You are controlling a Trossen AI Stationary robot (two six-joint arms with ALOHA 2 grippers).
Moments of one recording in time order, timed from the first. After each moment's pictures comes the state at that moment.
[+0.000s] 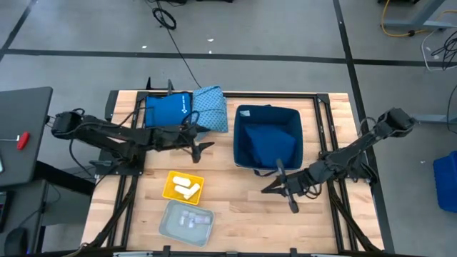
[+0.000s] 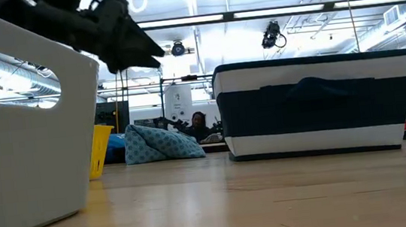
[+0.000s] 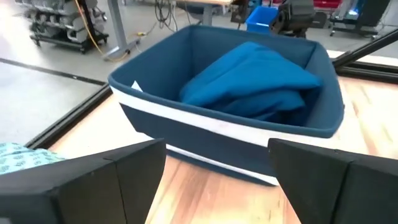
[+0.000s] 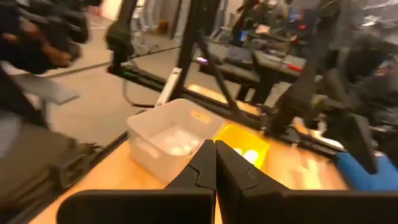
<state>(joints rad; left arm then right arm) -0.01 1.14 0.51 0.37 -0.34 -0.08 0.55 1.16 0.59 0.43 0.25 -0.23</state>
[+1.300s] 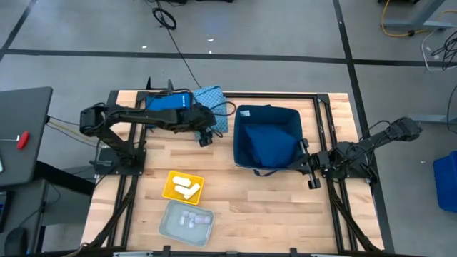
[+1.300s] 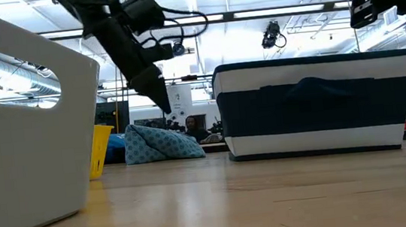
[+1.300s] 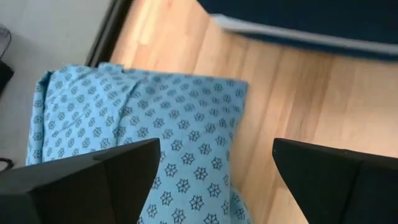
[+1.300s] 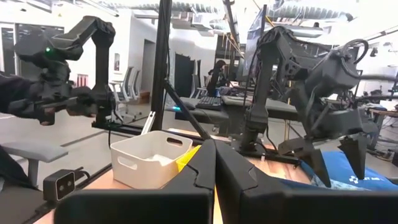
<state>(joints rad) 0.25 1.51 0.96 -0.33 -0.34 0.14 0.38 0.44 0.01 0.61 0.12 -0.15</state>
